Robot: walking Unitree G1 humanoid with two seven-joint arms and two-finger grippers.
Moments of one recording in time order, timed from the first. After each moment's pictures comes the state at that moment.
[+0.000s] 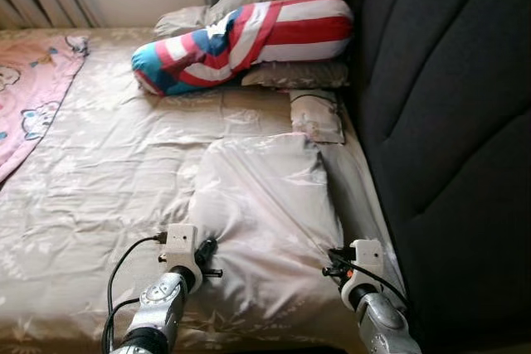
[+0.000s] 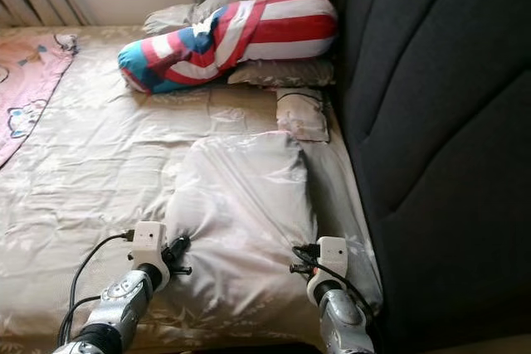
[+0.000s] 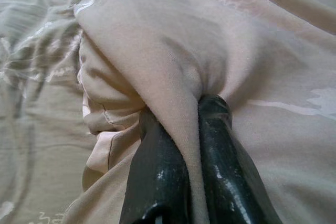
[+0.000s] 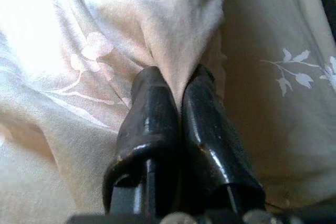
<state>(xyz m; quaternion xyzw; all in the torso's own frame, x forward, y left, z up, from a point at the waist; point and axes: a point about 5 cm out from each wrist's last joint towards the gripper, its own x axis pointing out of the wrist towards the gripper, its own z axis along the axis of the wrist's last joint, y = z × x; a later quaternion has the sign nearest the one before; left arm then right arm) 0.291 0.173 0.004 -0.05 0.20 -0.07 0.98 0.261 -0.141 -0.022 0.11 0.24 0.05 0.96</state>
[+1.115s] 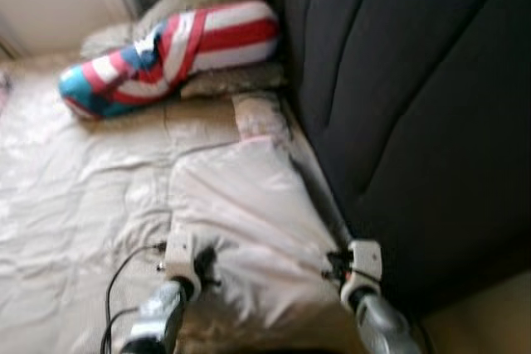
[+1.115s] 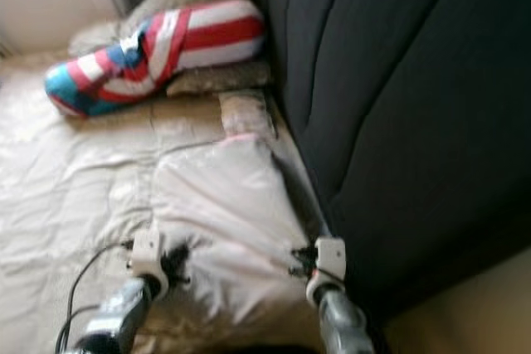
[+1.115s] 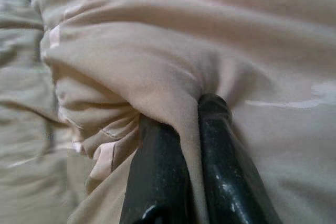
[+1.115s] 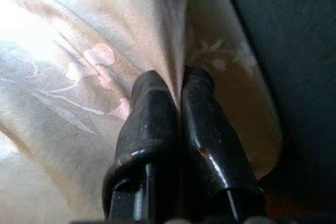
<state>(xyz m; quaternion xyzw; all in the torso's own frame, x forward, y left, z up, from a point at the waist) 0.281 0.175 -0.006 -0.04 0.22 -0.06 0.97 0.264 -0.138 -0.020 0.10 0.23 0.06 0.97</state>
